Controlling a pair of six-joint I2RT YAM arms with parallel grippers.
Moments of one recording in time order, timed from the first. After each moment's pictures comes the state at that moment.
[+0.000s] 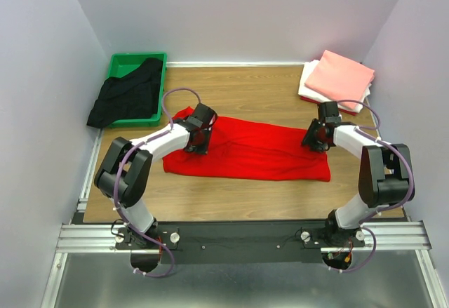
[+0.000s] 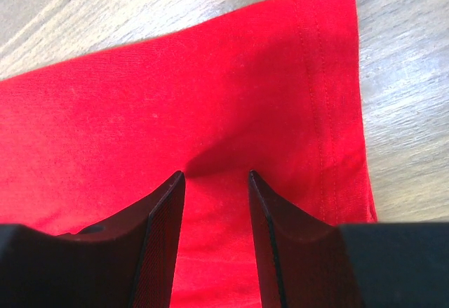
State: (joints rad) left arm -0.53 1.69 1.05 -0.50 -0.12 -0.25; right arm 0.06 1.61 0.87 -0.35 0.03 0.55
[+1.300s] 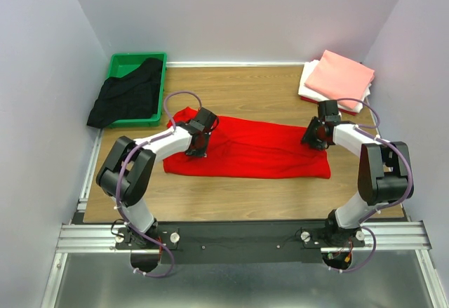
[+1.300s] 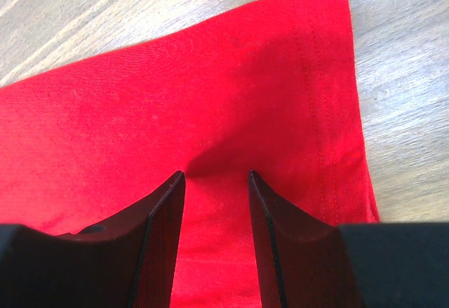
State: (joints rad) left arm -0.55 1.70 1.02 -0.50 -0.18 -0.25; right arm 0.06 1.63 0.89 -0.32 0.03 0.55
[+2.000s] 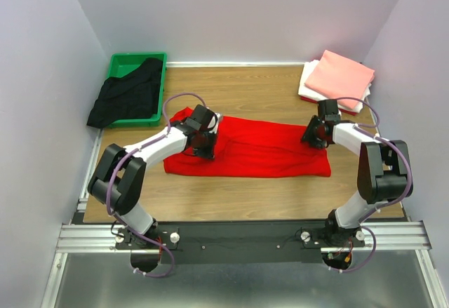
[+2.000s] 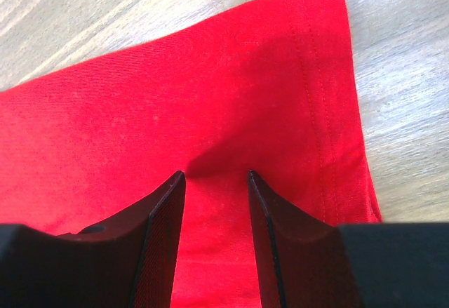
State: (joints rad) left arm -0.55 1.61 1.02 -0.50 0.17 -0.29; right arm 0.06 1.64 0.90 -0.31 0.03 0.55
